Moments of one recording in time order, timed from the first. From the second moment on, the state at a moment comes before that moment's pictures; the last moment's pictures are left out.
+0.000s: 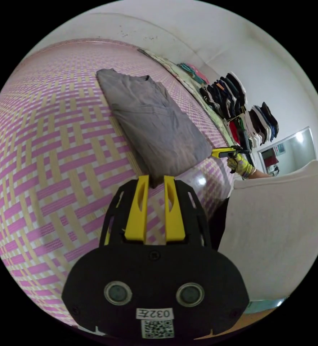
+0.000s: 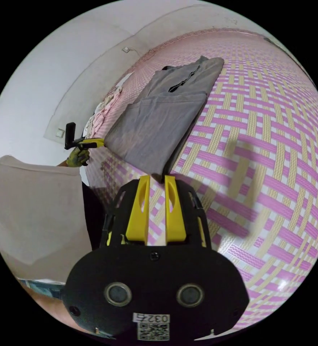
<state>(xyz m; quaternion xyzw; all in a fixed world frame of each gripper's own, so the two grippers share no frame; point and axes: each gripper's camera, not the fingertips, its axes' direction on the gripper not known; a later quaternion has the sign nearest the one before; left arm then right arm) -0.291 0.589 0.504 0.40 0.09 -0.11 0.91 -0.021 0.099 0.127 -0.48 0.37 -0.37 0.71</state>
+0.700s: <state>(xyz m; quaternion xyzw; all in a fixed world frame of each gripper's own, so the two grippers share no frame) -0.297 0.608 0.534 0.38 0.15 -0.06 0.91 -0.041 0.145 0.122 -0.49 0.41 -0.43 0.64</state>
